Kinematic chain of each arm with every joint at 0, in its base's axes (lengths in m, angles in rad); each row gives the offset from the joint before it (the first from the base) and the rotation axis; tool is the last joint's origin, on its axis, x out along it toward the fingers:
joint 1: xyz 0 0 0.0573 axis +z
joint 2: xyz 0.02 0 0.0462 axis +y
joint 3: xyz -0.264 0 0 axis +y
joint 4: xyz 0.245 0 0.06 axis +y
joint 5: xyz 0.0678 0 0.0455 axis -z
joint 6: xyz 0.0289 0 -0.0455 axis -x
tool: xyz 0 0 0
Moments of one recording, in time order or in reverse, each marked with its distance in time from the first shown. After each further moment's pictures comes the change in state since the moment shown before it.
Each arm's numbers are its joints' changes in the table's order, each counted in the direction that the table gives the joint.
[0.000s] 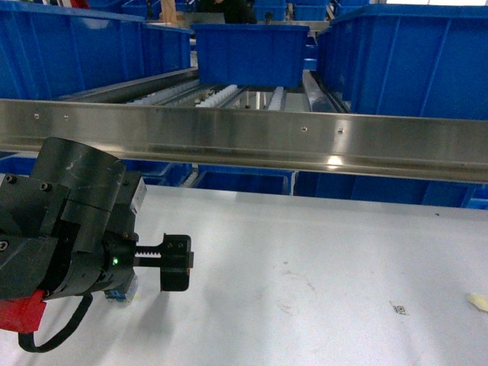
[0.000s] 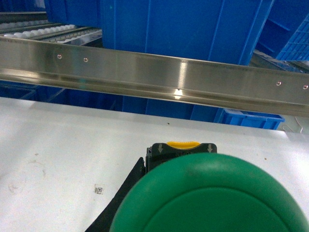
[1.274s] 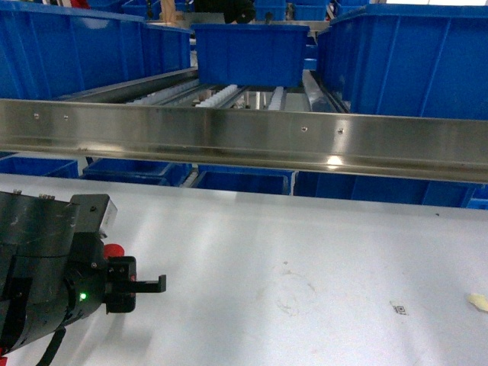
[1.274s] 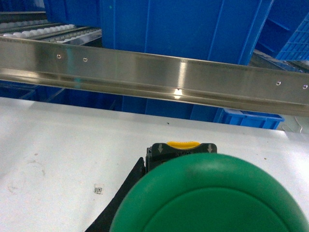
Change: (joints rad) left arm 0.067 0.083 0.155 -0.340 0.051 -0.042; right arm 0.000 0.000 0.000 0.000 0.000 0.000
